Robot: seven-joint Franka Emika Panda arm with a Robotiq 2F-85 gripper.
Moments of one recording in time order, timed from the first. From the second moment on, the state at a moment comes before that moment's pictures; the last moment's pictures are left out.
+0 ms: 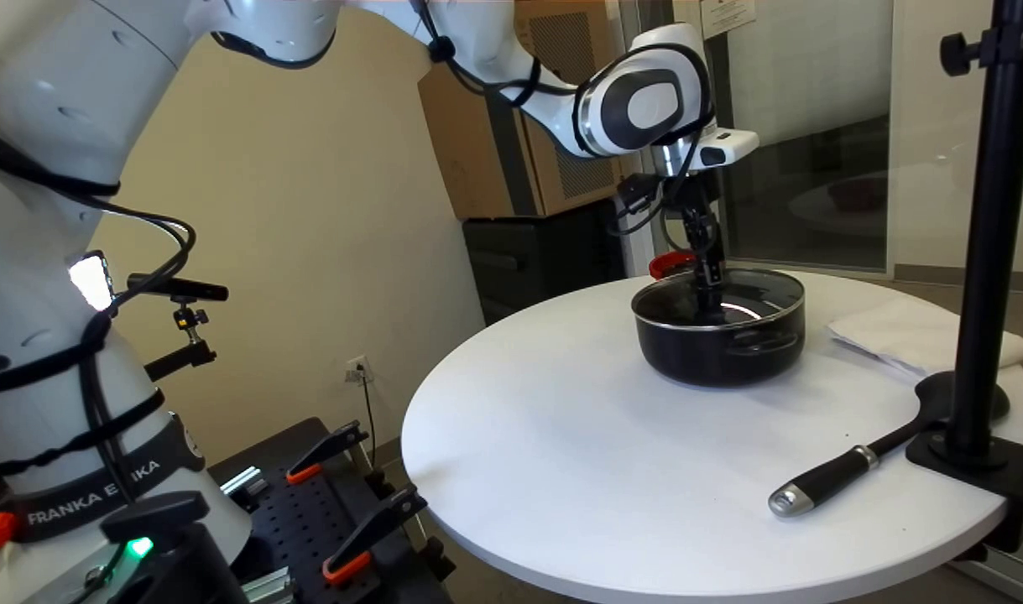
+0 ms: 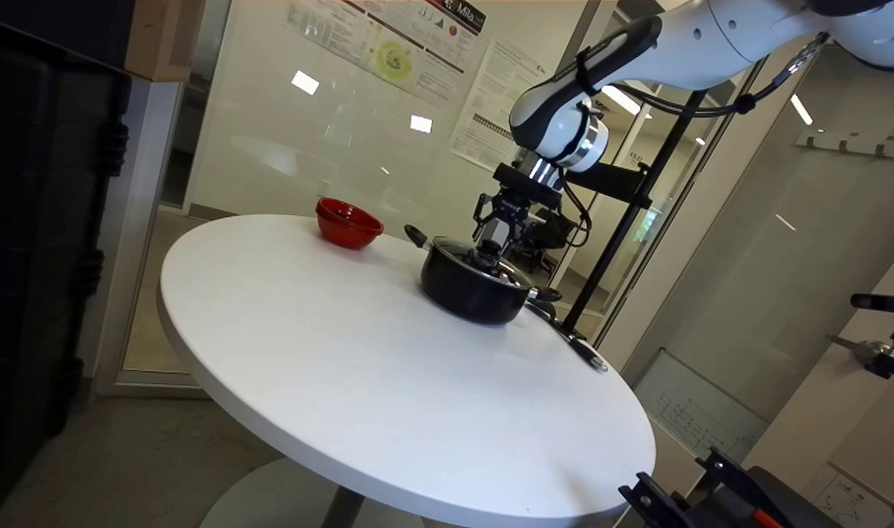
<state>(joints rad) -0.05 0.79 -0.17 -1.48 0.16 2.40 0.52</state>
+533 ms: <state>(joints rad) -0.05 0.78 -0.13 -1.47 0.16 2.39 0.51</state>
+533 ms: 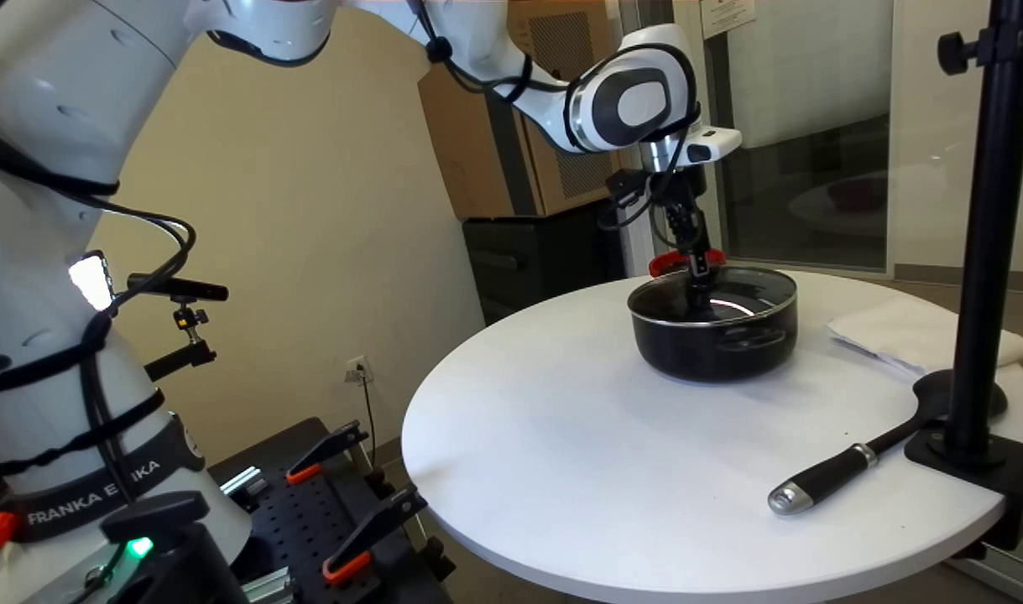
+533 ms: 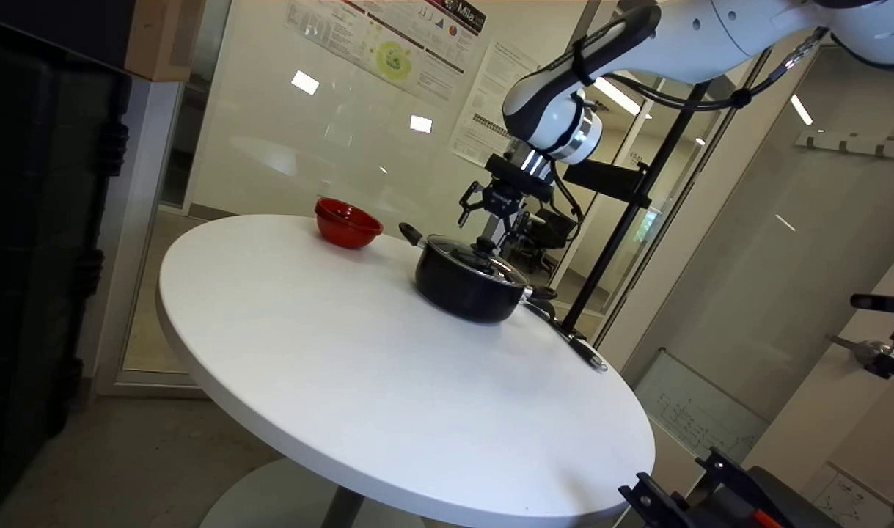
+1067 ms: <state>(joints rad) 0.02 0.71 -0.03 -1.46 0.16 2.29 0.38</state>
